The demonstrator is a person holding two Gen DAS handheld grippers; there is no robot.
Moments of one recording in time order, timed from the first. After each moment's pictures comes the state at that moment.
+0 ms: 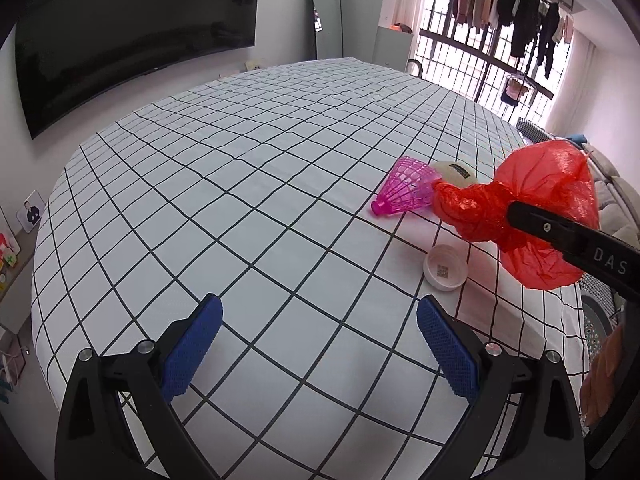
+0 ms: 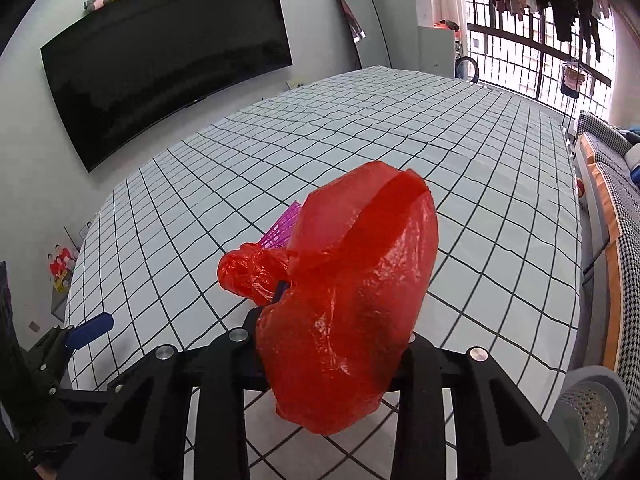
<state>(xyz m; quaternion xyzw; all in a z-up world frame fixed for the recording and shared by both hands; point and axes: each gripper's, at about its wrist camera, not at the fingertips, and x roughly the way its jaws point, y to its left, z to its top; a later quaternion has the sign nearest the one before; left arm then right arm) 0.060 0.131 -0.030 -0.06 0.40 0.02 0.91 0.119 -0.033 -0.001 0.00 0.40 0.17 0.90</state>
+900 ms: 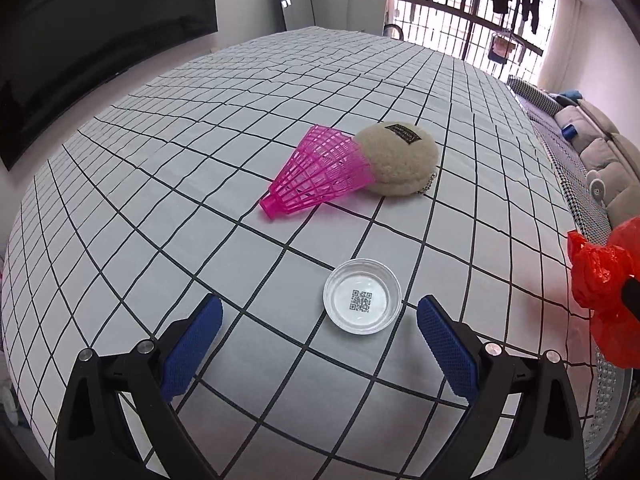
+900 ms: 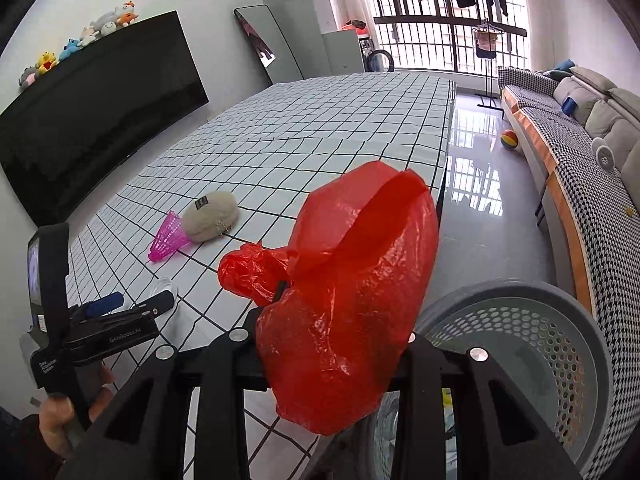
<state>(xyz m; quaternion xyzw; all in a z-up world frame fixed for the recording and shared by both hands) 0.125 0.047 -0.058 -0.01 0.45 0.00 0.89 0.052 -0.182 -0.017 0.10 0.38 0.05 0.92</state>
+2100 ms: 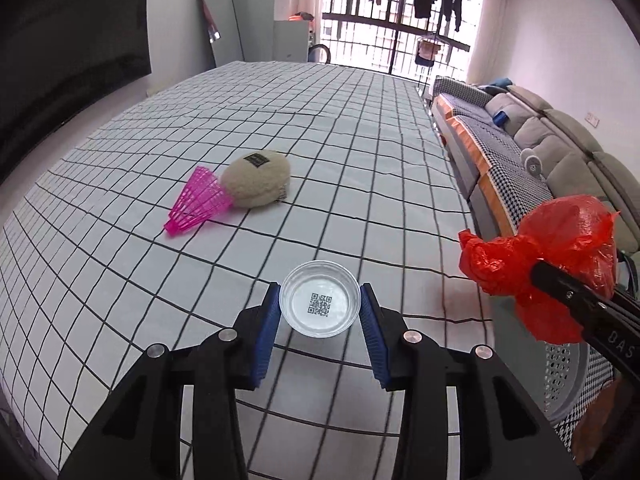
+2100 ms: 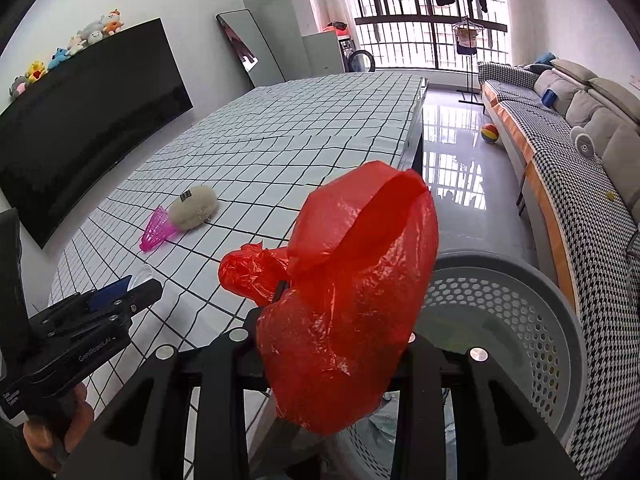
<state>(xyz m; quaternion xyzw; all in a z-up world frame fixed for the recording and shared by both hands) 0.056 -0.022 -0.014 0.02 0.40 -0.12 0.91 0.011 -0.205 -0.007 0.11 0.38 0.02 0.92</state>
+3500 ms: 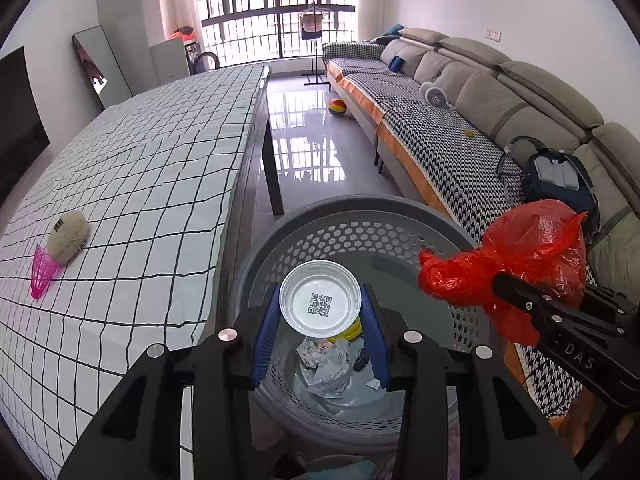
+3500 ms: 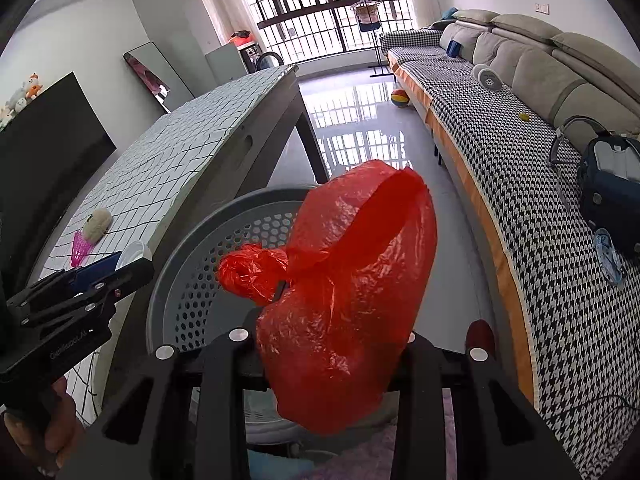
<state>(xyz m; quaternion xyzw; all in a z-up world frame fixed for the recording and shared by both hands) -0.004 -0.218 -0.027 0.13 0.40 -0.27 0.87 -0.107 -0.362 -0.051 0.19 0.39 -0.11 0.90</state>
